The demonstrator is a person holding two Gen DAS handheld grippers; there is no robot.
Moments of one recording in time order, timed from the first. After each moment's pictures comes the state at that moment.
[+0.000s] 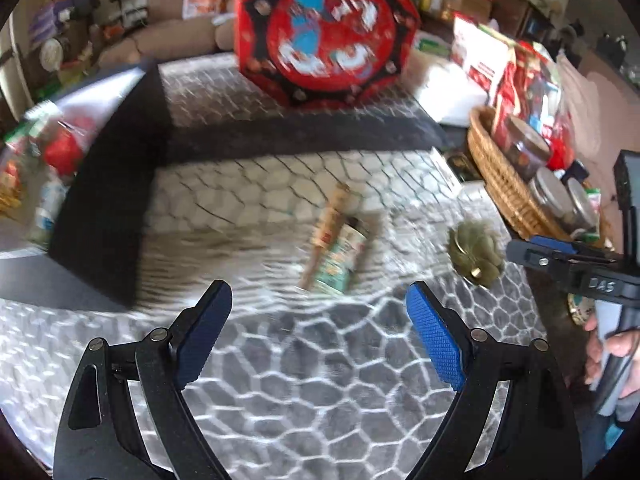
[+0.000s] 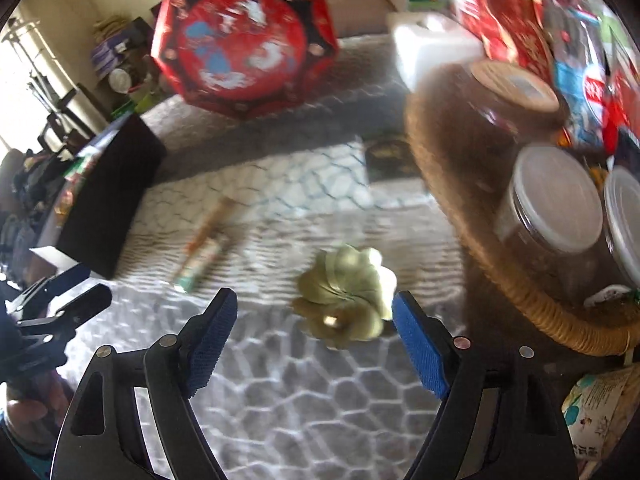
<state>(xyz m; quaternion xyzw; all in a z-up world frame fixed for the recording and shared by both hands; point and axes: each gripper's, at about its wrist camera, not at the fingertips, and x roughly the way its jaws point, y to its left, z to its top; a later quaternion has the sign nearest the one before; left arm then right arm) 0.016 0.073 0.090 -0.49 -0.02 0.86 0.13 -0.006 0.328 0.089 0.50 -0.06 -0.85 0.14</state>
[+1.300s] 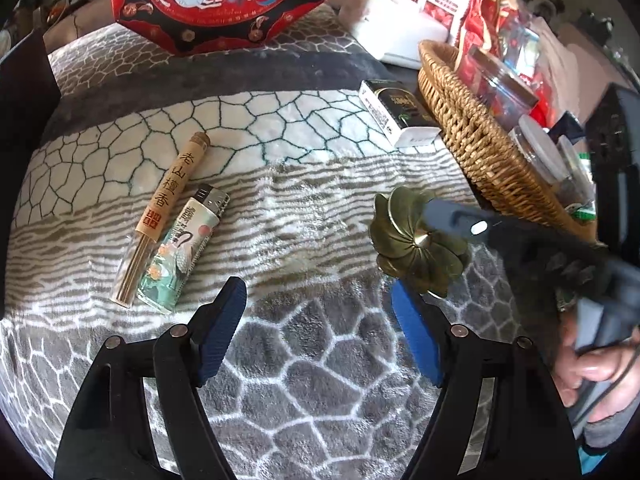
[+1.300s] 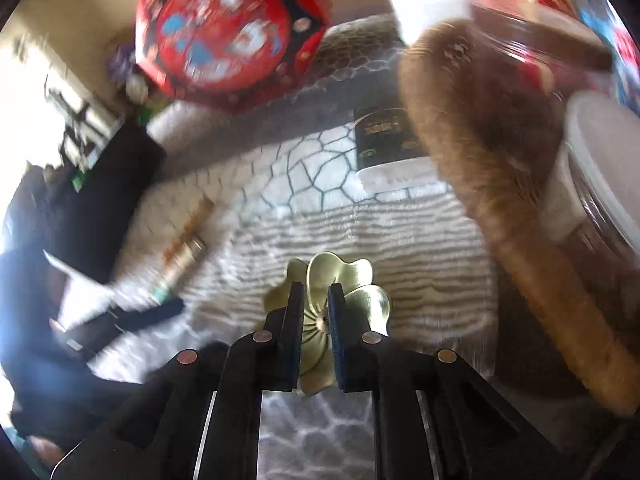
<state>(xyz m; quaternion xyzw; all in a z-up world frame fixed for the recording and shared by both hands) -0.007 0.167 0.034 -0.54 -0.02 0.82 0.19 -0.037 0.354 0.063 0.49 -0.13 -0.84 0.20</state>
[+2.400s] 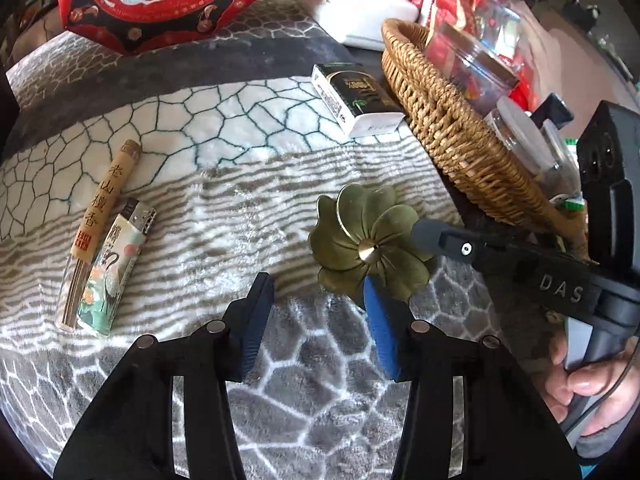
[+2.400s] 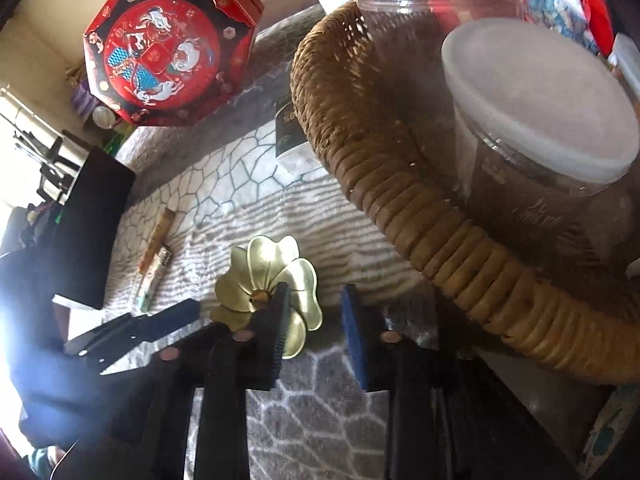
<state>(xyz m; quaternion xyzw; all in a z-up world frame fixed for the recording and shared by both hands) -0.015 0.203 0.026 -0.55 -0.02 0.80 0.23 -0.031 0.385 0.039 0.53 -0.17 -0.82 0.16</state>
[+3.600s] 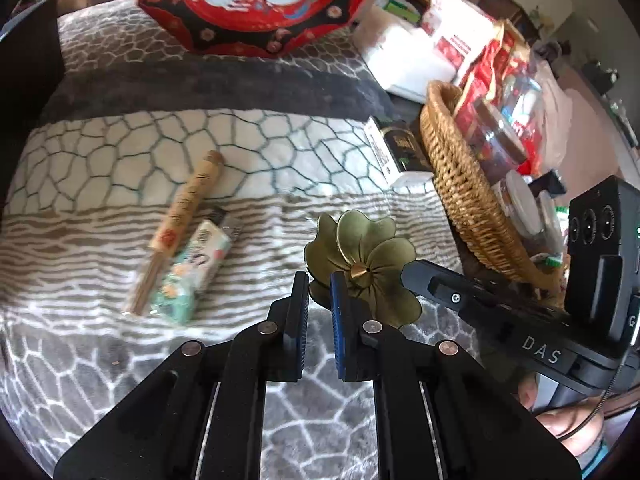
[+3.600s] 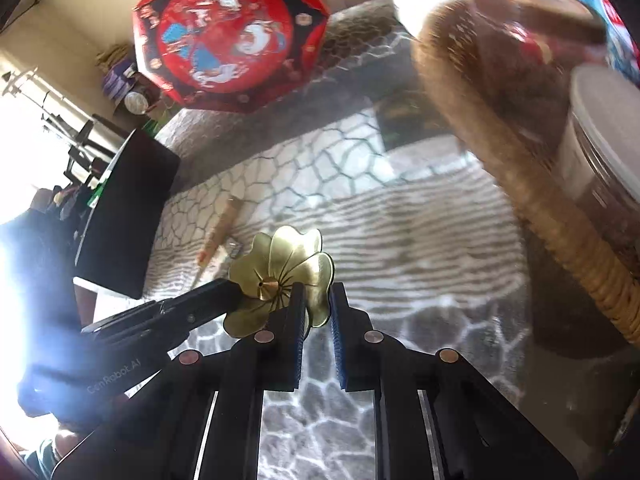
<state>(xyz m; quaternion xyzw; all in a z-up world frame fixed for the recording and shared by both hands) -0.025 0.130 0.058 -0.54 -0.11 0.81 0.20 -0.031 0.326 0.068 0.51 -0.16 -0.82 0.21</state>
